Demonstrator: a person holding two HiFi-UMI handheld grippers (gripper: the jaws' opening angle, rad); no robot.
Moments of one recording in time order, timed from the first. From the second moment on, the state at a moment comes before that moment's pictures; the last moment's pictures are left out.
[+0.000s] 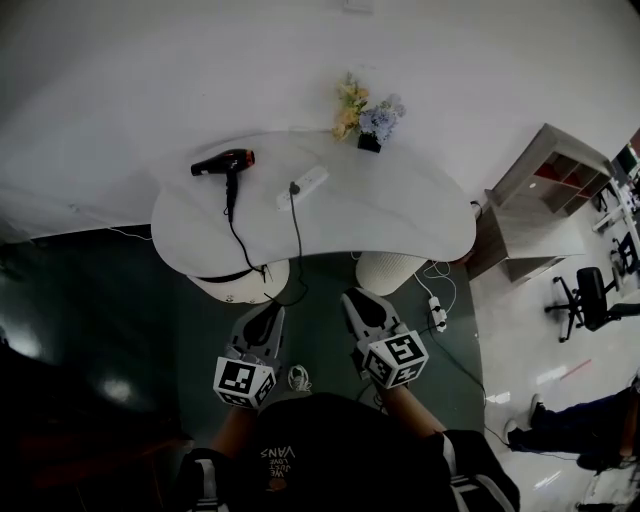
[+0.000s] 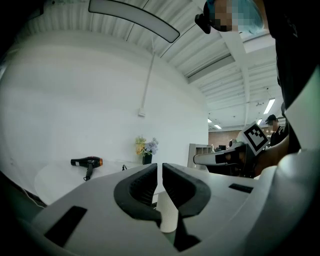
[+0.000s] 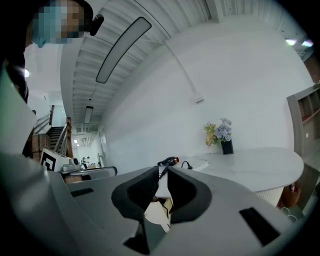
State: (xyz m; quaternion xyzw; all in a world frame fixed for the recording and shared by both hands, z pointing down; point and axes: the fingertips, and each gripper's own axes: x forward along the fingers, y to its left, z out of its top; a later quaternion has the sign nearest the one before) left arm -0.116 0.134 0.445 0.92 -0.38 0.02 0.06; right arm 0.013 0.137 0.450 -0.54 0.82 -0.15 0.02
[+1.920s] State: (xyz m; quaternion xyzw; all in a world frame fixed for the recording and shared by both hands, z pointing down) left arm -0.114 -0.090 0.494 0.91 -0.40 0.08 0.09; right arm 0.025 -0.093 0.485 -0.53 0.83 -0.19 0.00
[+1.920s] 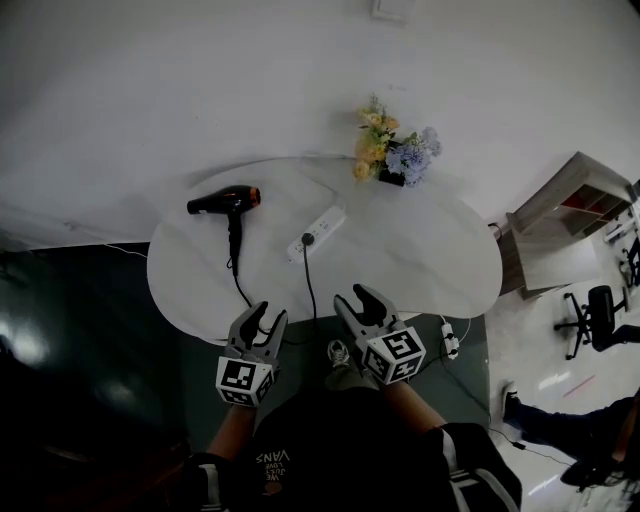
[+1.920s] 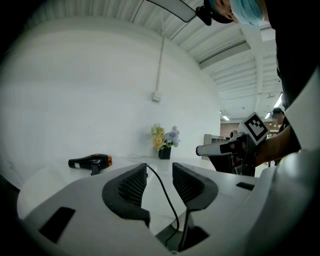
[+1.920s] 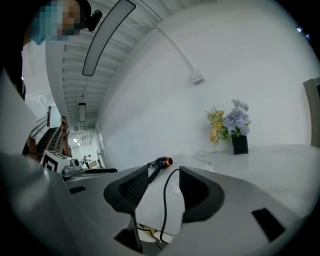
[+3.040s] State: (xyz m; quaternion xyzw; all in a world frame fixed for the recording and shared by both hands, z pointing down) left arm -0.079 -0.206 0.592 0.88 -0.43 0.21 0.05; right arm 0.044 -0.233 0.573 -0.42 0.88 -0.19 -0.11
